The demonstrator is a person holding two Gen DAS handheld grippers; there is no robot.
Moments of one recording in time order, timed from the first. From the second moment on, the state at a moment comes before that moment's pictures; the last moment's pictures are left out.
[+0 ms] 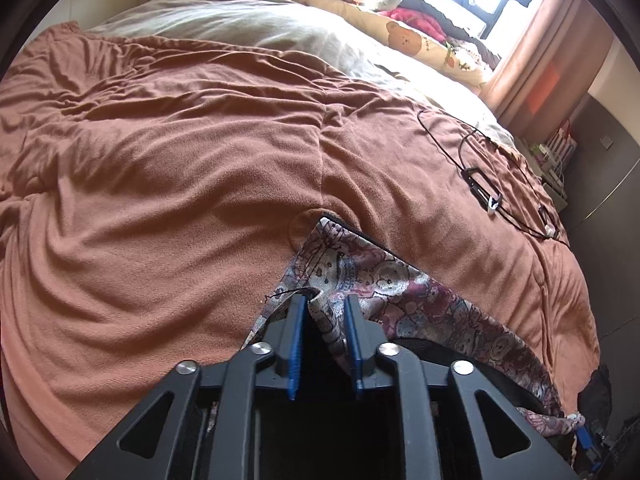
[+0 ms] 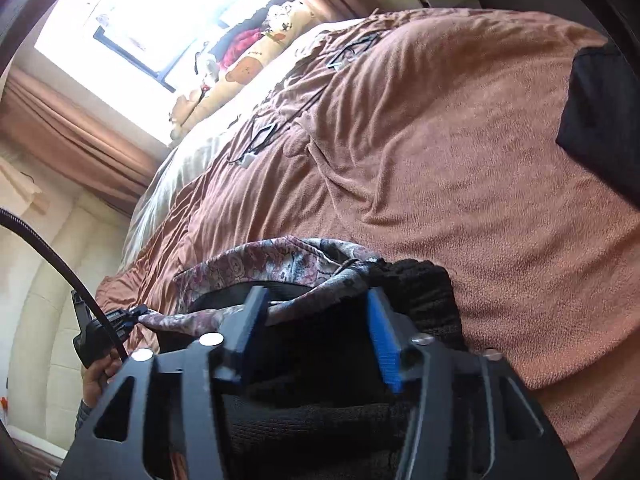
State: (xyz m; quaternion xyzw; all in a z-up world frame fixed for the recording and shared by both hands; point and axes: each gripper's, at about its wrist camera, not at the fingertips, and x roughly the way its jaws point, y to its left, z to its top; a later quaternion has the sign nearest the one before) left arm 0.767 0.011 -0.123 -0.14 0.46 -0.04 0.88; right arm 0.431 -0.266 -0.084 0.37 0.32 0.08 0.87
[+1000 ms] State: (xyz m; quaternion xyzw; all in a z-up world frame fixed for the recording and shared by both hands) left arm 0.810 -0.027 -0.186 0.06 0.48 -0.09 0.87; right arm 0.466 -0.230 -0.091 0.18 0.40 -0.01 0.90
